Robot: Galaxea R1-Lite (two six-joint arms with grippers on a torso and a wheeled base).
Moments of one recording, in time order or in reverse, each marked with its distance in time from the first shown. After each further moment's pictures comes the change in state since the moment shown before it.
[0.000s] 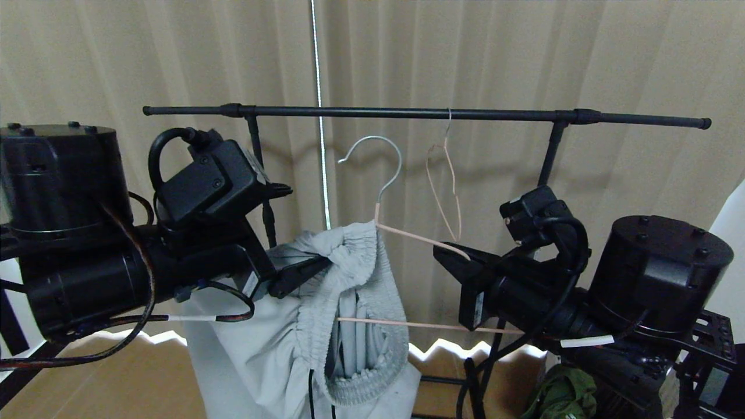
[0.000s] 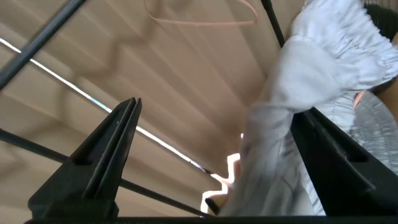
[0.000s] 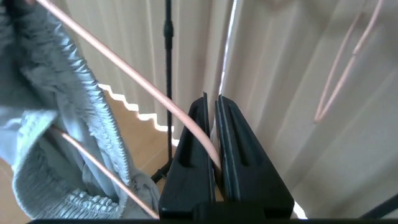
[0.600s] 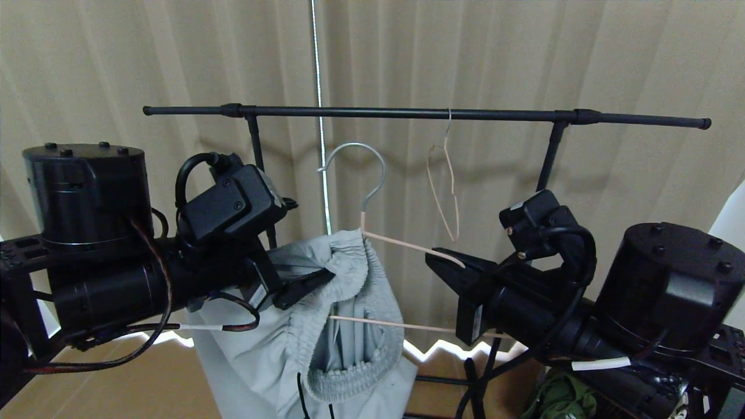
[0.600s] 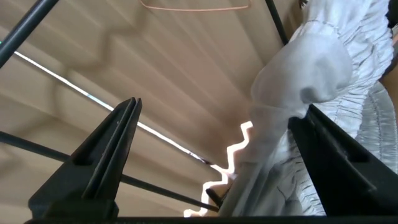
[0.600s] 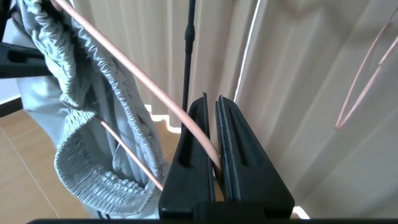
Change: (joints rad) left arm 0.002 0.032 0.026 -0.008 0.000 0.034; right arm 0.055 -0.019 0.013 -0.013 0.000 -0.005
